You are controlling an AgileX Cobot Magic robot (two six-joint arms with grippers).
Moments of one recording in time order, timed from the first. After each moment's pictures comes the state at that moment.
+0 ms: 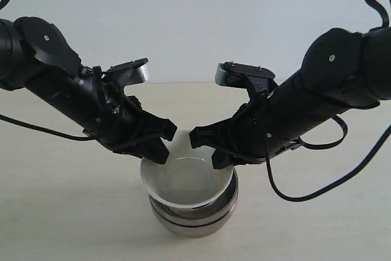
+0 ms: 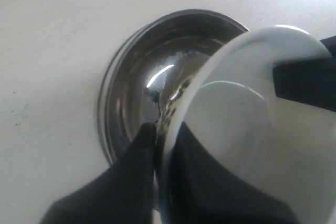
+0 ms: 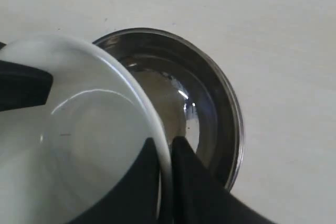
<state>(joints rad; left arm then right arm) -0.45 1.78 -1.17 -0.65 0.74 0.44 0.56 1.66 -1.02 0.57 0.51 -0.21</state>
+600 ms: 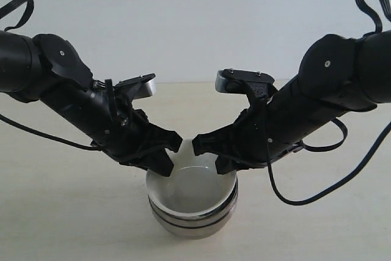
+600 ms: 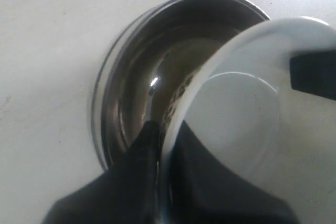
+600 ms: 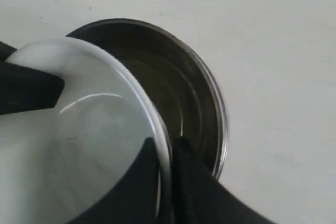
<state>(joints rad) -0.45 1.85 -1.17 -0.68 0.73 0.46 0.55 1.68 -1.02 0.55 0.51 -0.21</state>
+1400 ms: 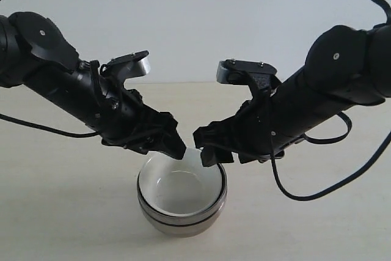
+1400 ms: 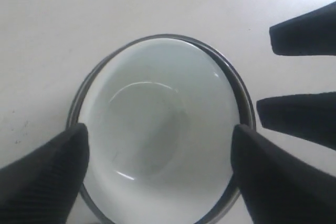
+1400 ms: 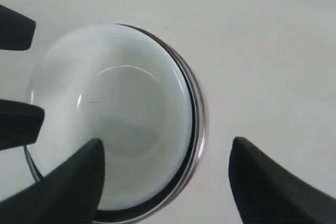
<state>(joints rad) -0.45 1.76 -1.17 -0.67 0.72 0.50 0.55 1.65 -1.02 0.53 0.50 -0.22</state>
